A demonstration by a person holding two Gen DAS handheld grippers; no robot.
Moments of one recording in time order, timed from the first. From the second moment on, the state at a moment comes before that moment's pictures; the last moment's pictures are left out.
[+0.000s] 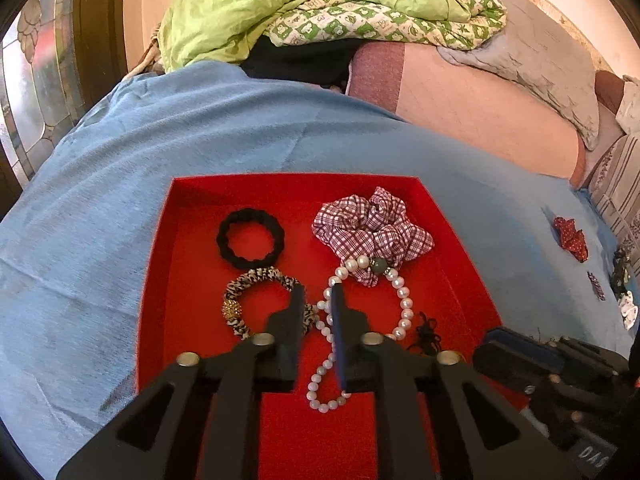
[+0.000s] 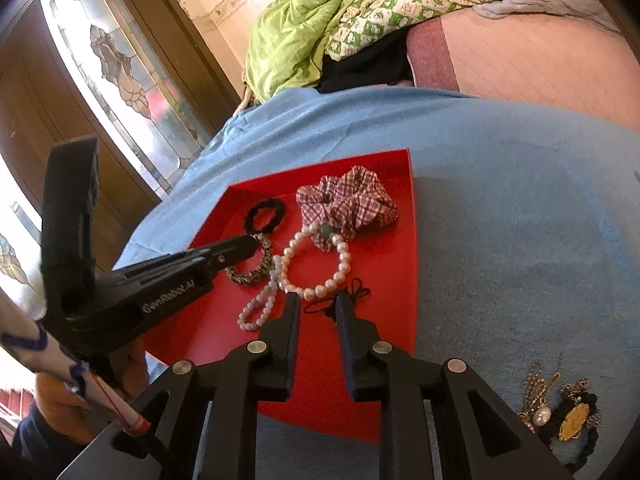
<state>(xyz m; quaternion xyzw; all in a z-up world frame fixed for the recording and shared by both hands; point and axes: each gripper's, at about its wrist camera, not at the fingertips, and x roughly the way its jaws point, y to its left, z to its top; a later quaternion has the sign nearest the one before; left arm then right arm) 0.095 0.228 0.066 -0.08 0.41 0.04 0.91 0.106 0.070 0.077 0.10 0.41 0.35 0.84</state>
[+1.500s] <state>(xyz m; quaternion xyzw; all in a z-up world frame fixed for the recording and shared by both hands) 0.086 0.215 0.087 -0.05 0.37 0.05 0.92 0.107 0.018 0.088 0.13 0.41 0.32 0.85</state>
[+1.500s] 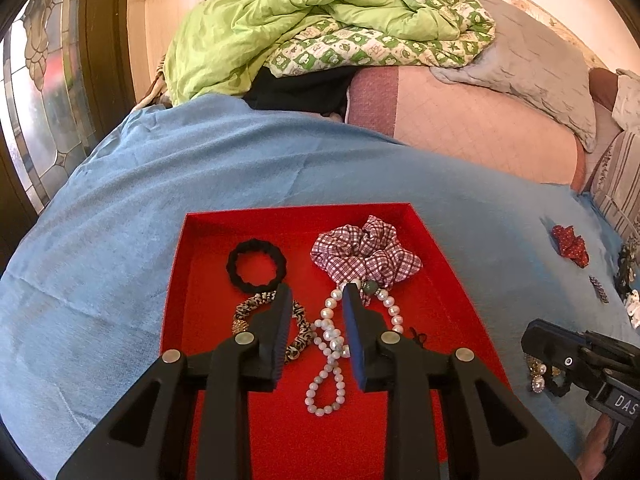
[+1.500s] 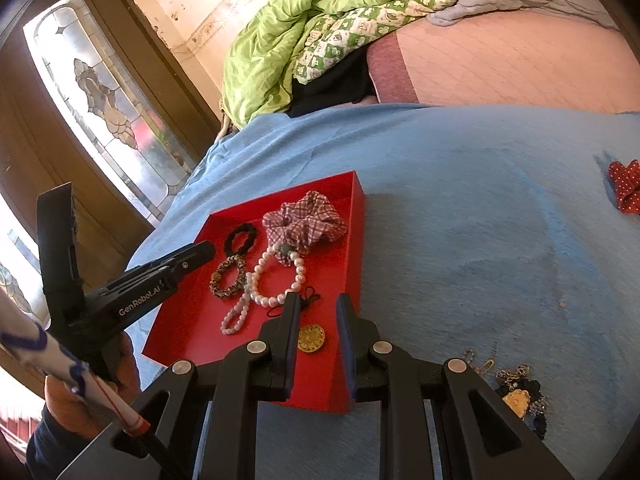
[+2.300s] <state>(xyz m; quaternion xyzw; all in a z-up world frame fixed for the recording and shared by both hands) 0.077 0.128 0.093 -0.02 0.37 -0.06 0.93 0.108 -0.108 0.056 0.13 0.47 0.20 0.85</state>
